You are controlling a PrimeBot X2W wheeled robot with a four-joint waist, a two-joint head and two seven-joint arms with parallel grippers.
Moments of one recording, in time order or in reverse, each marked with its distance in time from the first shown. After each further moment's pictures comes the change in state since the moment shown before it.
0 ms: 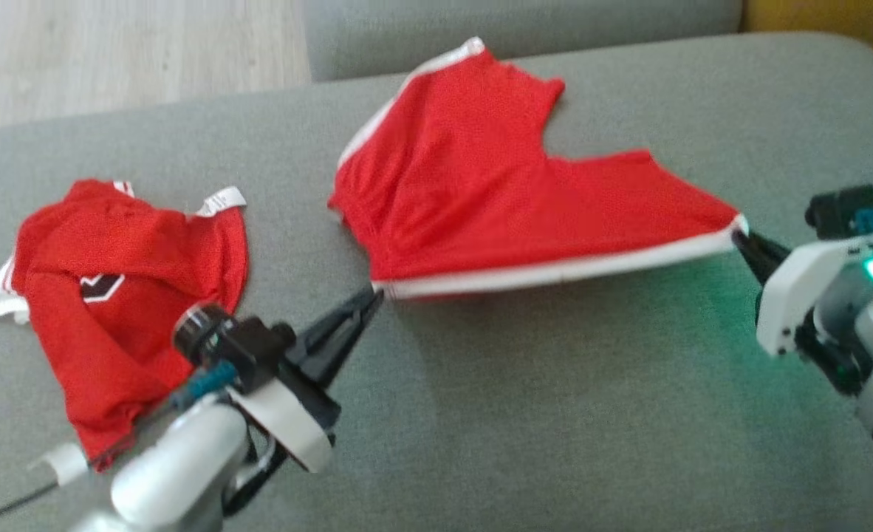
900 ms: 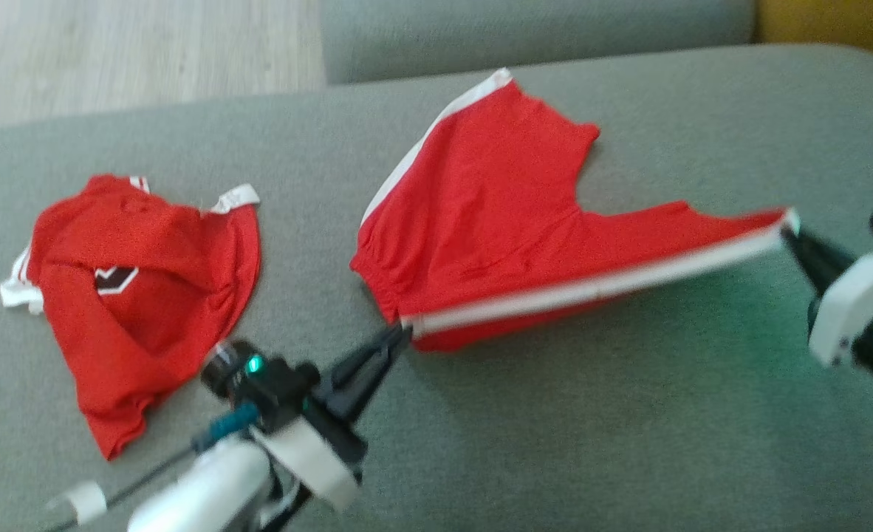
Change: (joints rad) left arm 0.136 -0.005 -0.006 -0.140 0.017 0.055 0.022; right arm 0.211 -0.112 -0.194 -0.275 -0.021 0.000 0.060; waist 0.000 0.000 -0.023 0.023
